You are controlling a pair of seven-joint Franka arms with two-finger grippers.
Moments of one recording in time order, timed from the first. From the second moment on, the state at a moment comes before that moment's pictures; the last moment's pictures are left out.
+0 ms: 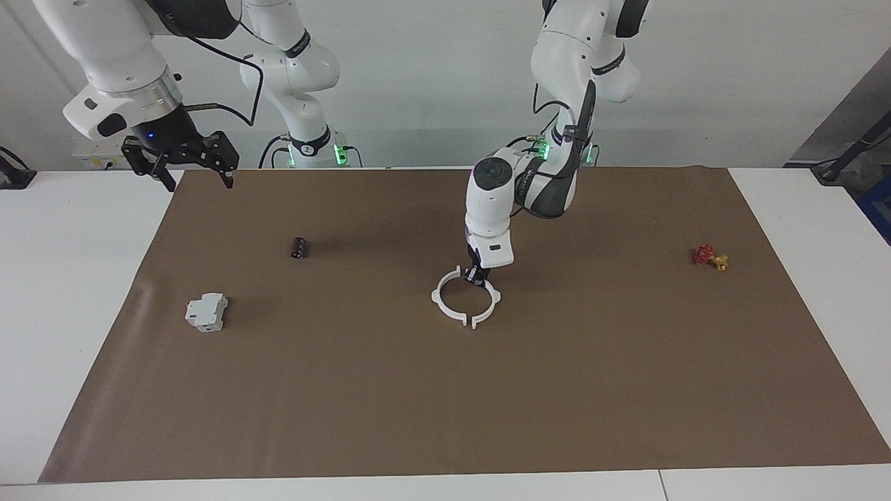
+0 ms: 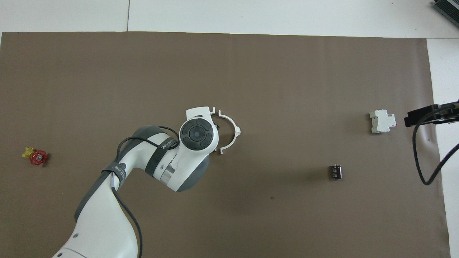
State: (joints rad) left arm -0.68 0.36 0.03 -1.95 0.04 2.36 -1.56; right arm 0.11 -0.02 -0.14 -1.57 -0.02 1.53 -0.10
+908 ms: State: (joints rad) left arm -0.69 0.36 0.03 -1.95 0.05 2.36 -1.57; right arm 0.11 -0.02 -0.14 -1.57 -0.02 1.53 -0.10
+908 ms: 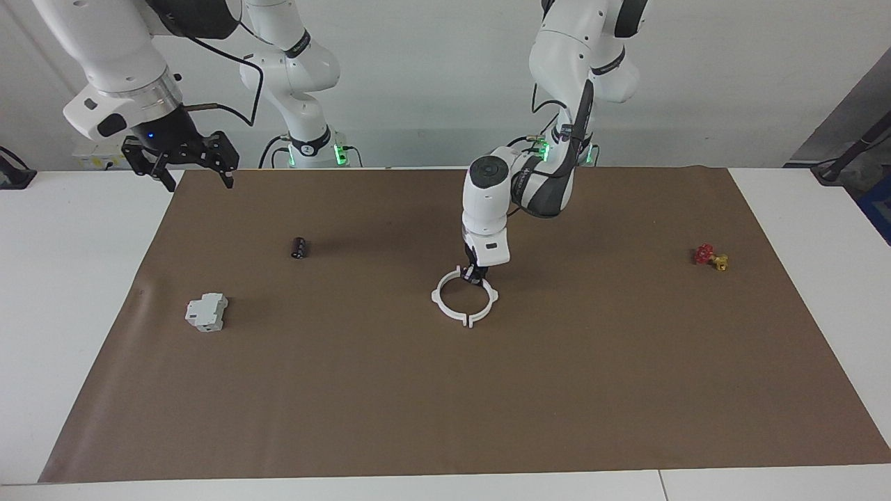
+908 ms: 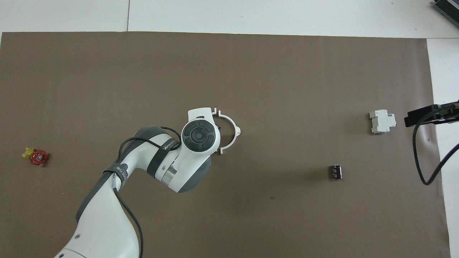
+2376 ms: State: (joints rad) left arm -0.69 0.36 0.03 -1.95 0.05 2.35 -1.62; right arm 0.11 -0.02 -0.14 -1.57 -0.02 1.53 -0.10
